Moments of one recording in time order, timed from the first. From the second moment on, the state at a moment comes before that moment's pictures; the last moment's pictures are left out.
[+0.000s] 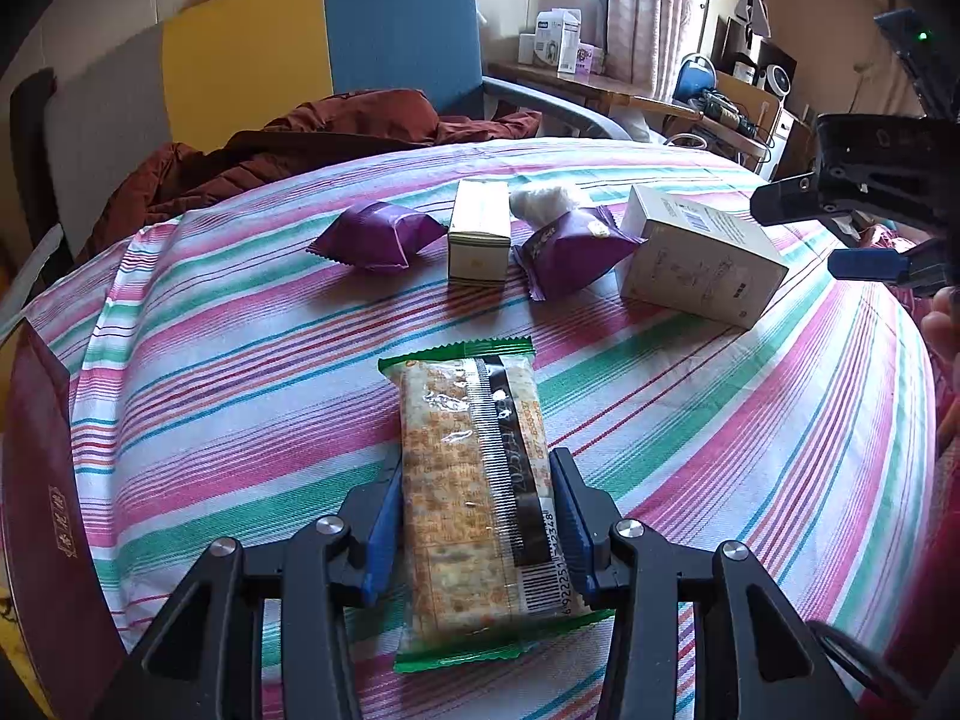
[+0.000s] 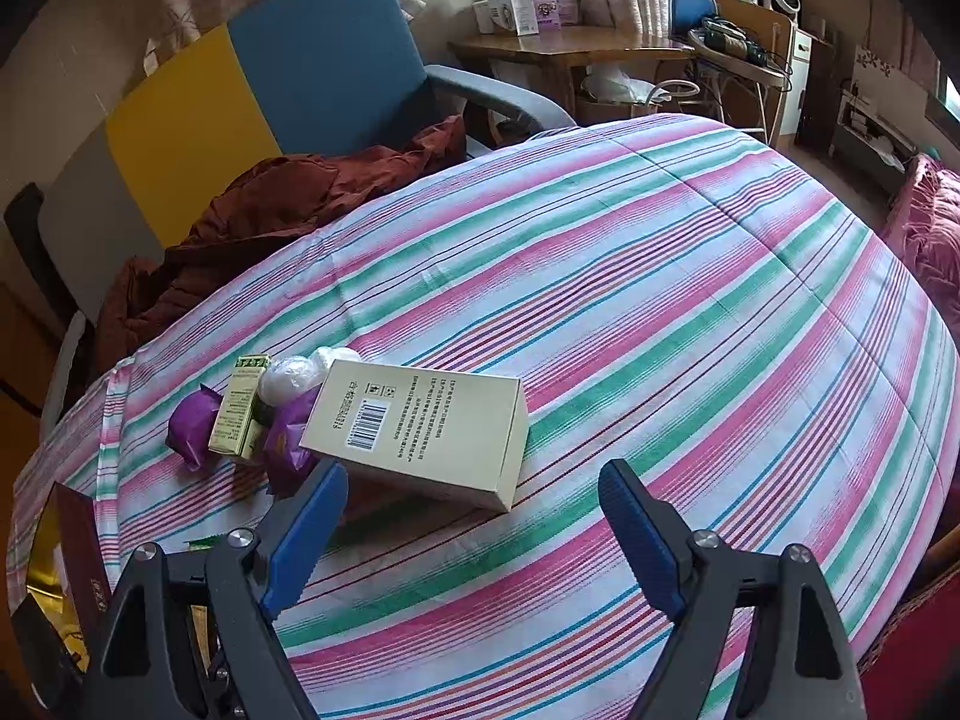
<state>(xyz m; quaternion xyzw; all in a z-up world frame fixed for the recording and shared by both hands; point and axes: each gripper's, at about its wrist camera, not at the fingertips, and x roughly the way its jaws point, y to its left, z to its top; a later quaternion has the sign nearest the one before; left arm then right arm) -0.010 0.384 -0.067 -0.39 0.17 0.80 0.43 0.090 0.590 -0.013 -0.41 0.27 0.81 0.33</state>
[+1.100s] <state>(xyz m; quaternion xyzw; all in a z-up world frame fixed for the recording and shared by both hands) -0.016 0.378 -0.067 -0.40 0.14 0.79 0.45 0.026 0.555 -0.061 -0.59 0.02 0.78 0.20</state>
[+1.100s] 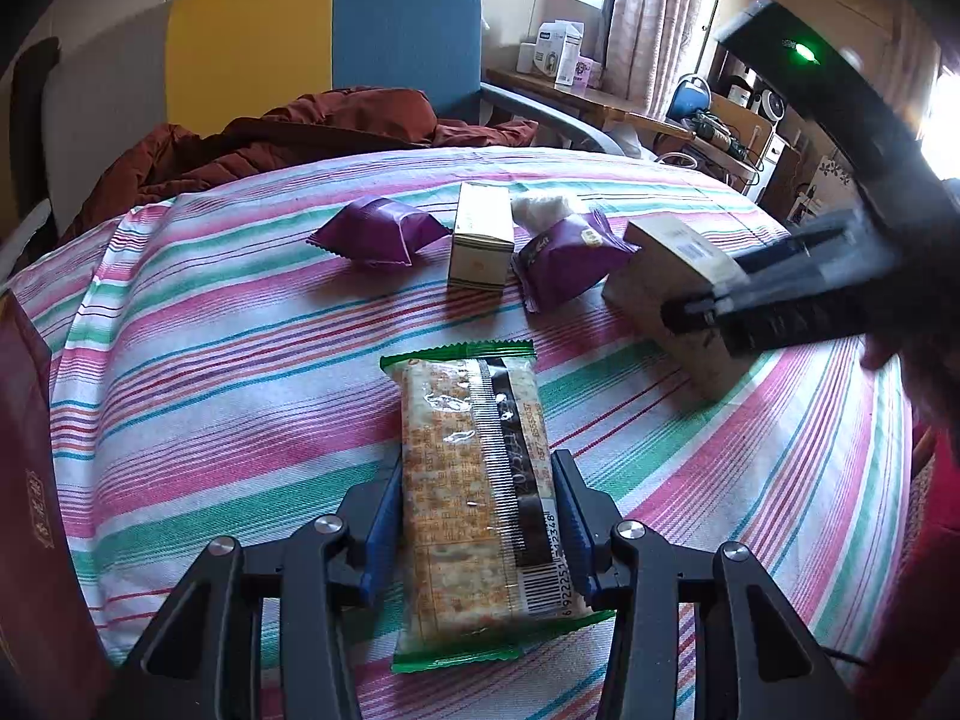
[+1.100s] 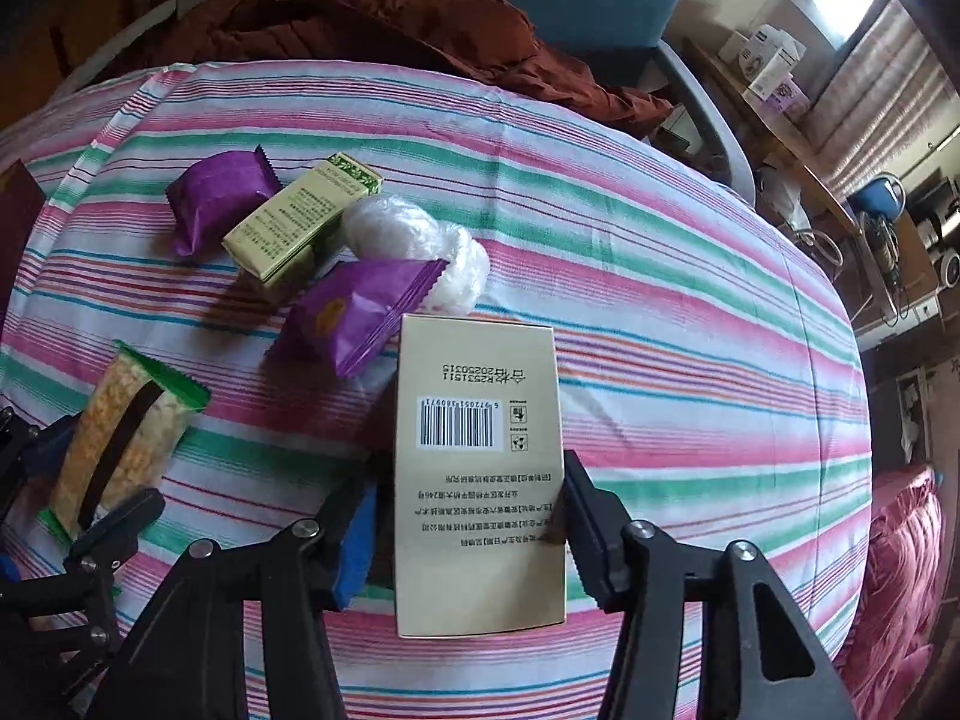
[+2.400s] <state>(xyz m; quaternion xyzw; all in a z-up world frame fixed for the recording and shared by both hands) -0.010 0.381 -0.066 -0.39 0.16 0.80 0.43 0.032 0.590 -0.073 -0.56 0.05 0.79 0.26</state>
